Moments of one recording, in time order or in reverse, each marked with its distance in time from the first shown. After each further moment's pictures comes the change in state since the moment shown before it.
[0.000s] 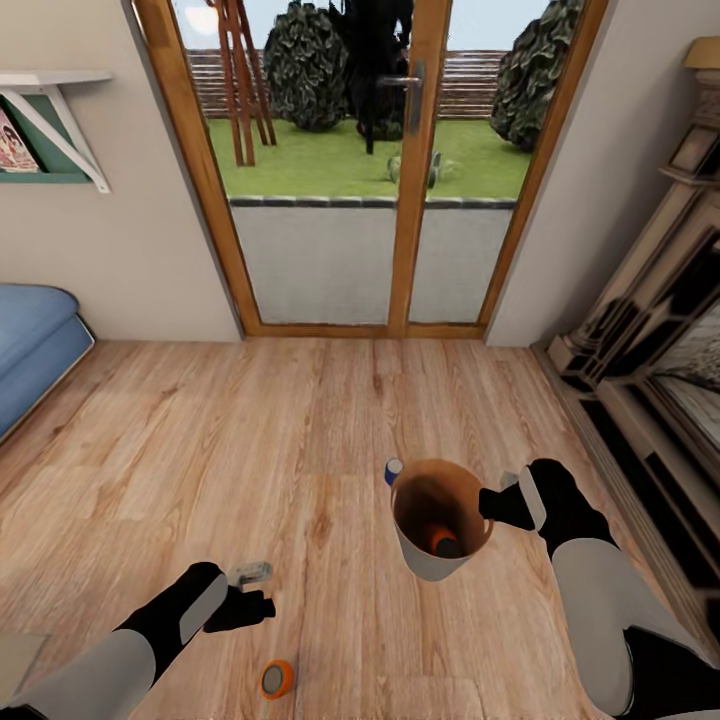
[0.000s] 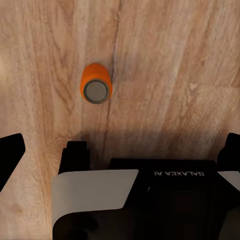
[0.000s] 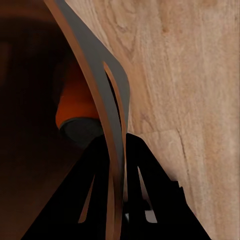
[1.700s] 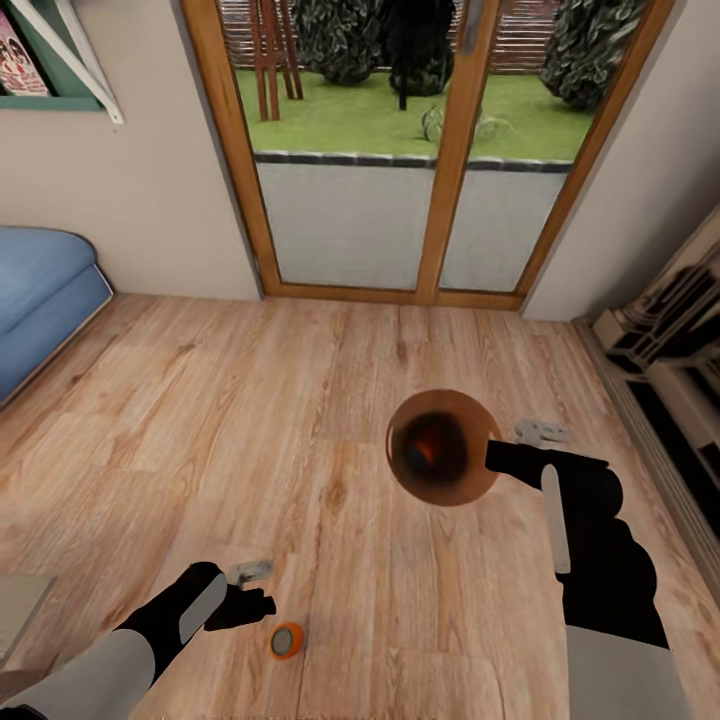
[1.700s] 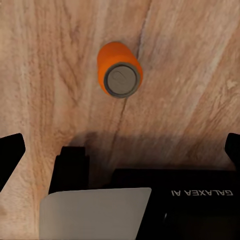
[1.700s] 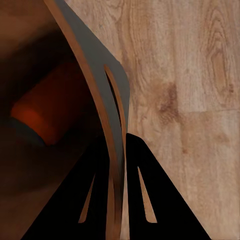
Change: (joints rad) left arm 0.000 0.001 0.006 0.000 -0.001 -0.013 -0.005; right arm 0.278 0.099 0.139 -0.896 -0.002 0.000 0.040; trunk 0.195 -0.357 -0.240
